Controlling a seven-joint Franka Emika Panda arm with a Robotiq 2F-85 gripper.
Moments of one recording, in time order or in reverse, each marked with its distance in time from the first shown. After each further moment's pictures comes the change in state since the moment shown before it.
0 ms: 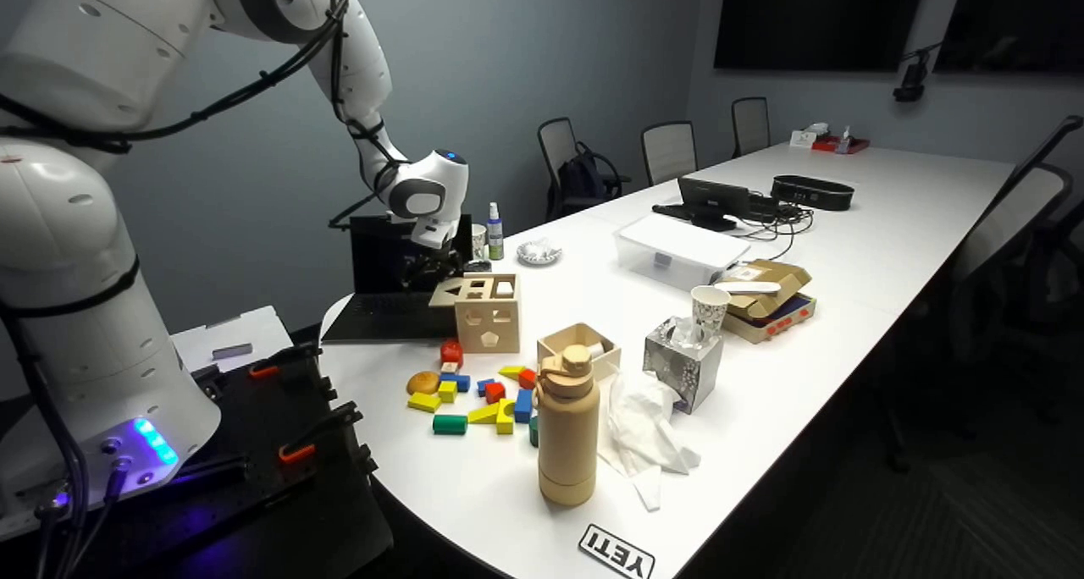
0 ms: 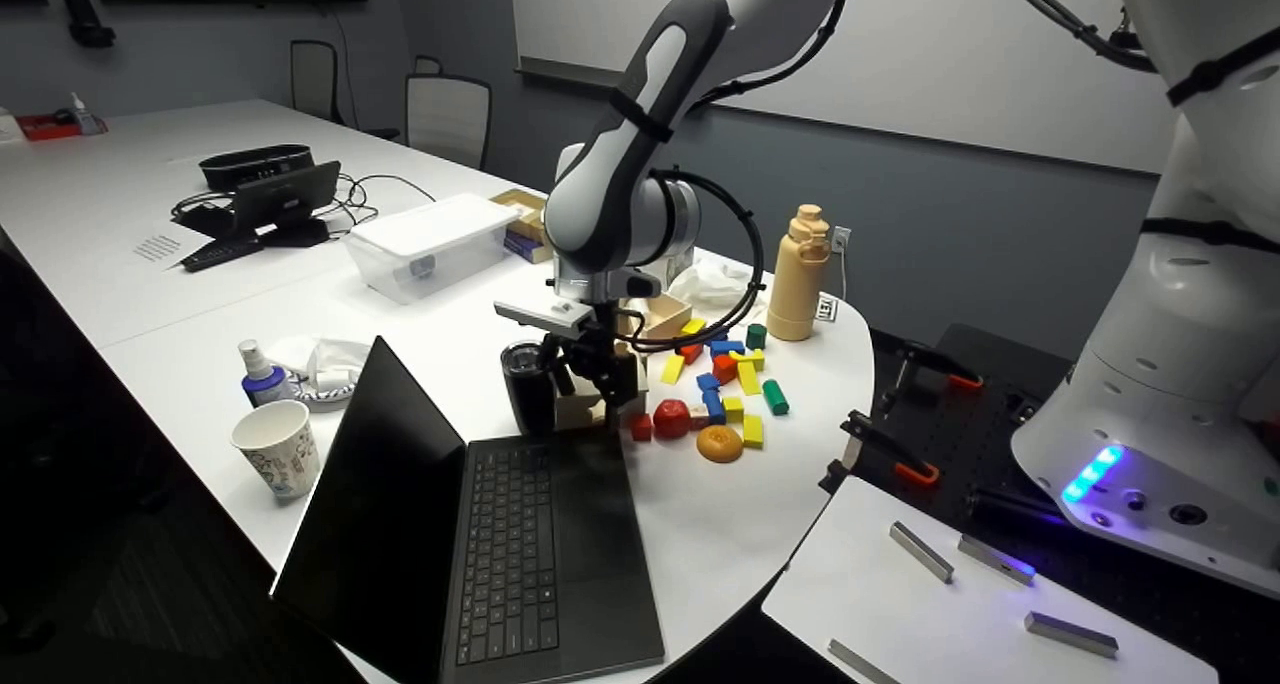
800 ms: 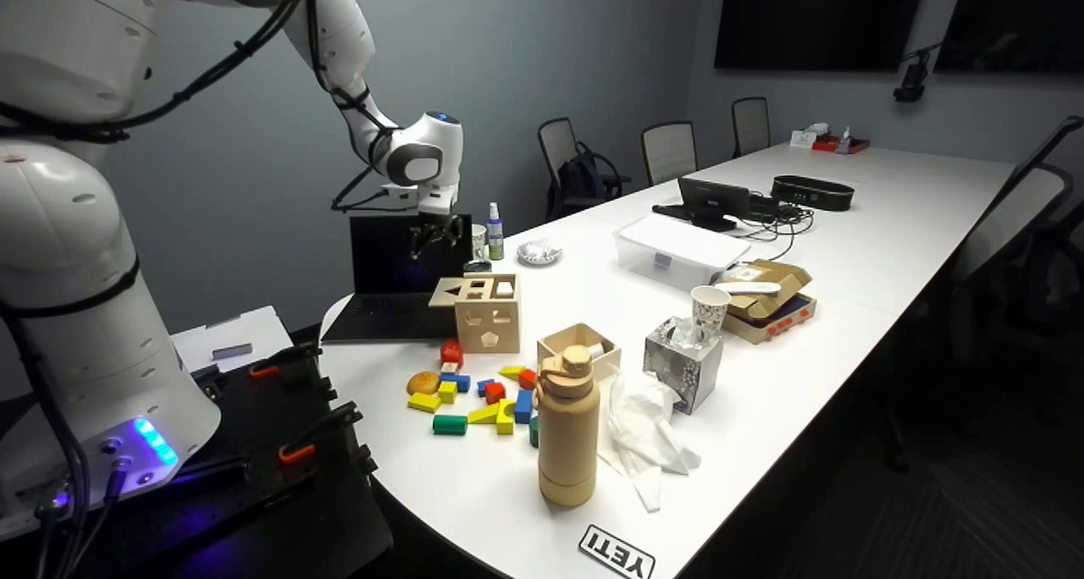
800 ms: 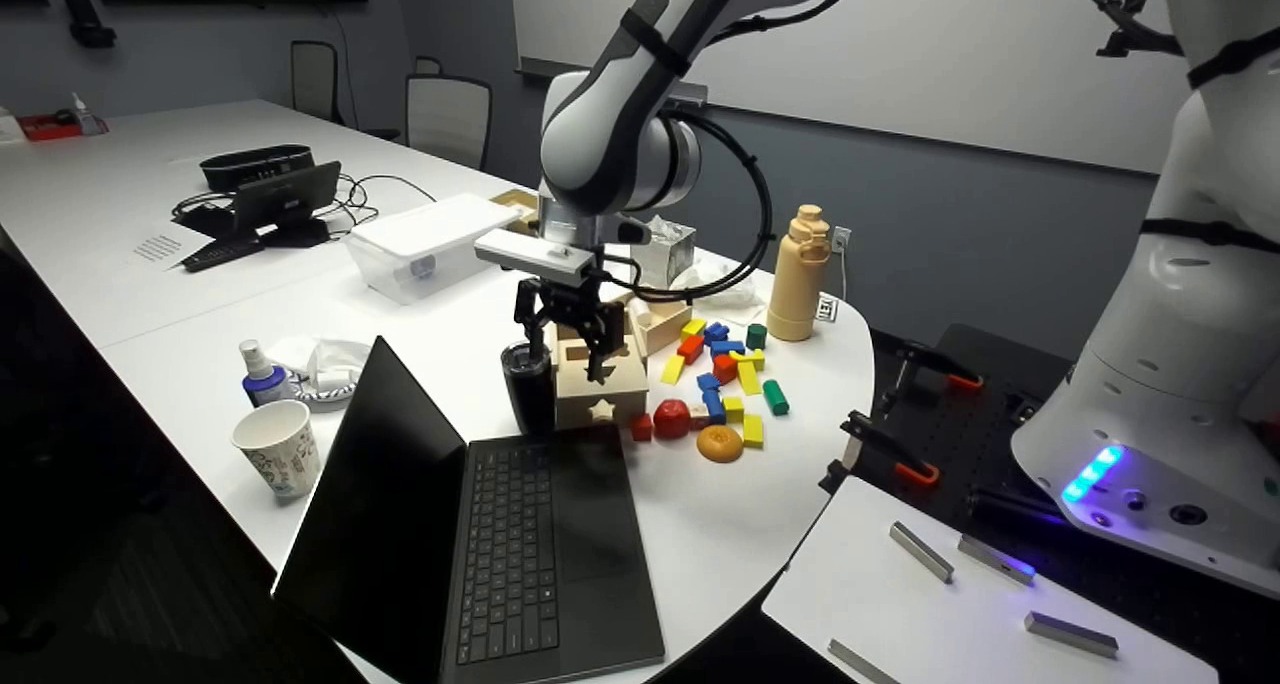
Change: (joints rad) arm 0.019 -0.149 -0.013 -0.031 -0.066 -0.003 -0.097
